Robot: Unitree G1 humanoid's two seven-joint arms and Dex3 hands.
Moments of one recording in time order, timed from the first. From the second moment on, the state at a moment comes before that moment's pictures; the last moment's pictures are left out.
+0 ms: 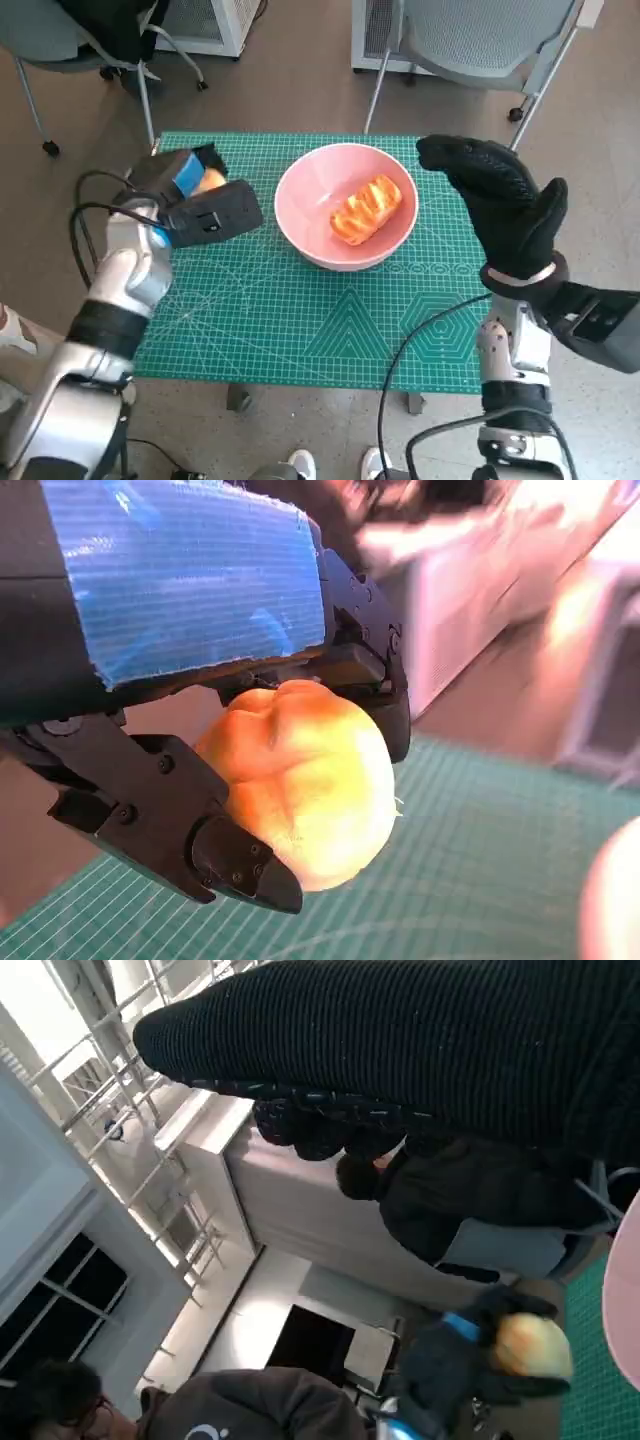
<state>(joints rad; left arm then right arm) -0.83 0.55 -0.33 0.50 0.66 0.32 -0.11 -0.64 -0.10 -0.18 0.47 0.50 -0.60 0.76</state>
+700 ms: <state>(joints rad) -0.78 0.49 -0.28 0.09 0.67 0.33 -0.15 -0.64 -0.10 -0.17 0.46 0.51 -0.57 0.77</state>
